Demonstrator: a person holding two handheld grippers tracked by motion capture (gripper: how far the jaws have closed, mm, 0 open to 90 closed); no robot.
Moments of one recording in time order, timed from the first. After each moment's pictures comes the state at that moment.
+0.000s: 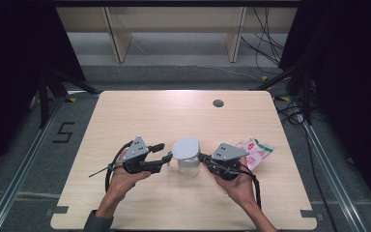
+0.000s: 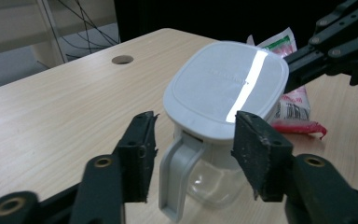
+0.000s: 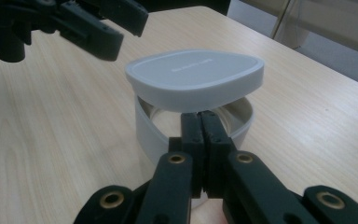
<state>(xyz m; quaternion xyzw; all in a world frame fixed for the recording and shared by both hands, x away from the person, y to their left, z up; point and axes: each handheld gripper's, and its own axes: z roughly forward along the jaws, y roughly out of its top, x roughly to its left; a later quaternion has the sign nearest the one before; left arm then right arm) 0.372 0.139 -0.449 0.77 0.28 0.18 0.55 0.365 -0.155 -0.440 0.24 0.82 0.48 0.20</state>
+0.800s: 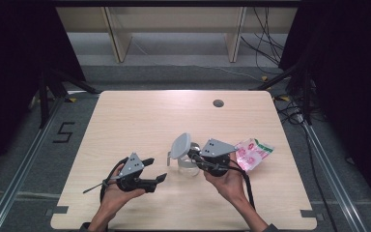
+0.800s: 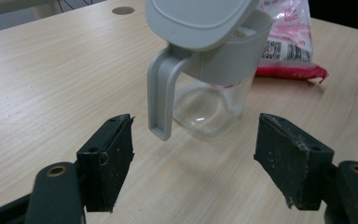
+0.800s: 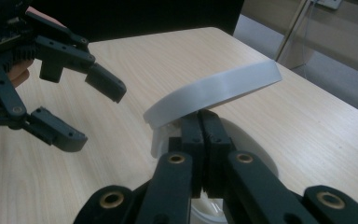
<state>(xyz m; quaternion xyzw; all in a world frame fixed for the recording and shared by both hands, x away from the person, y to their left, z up) 0.340 0.151 -0.478 0.80 0.30 0.17 0.50 0.366 -0.124 -0.423 0.22 0.82 0.49 0.21</state>
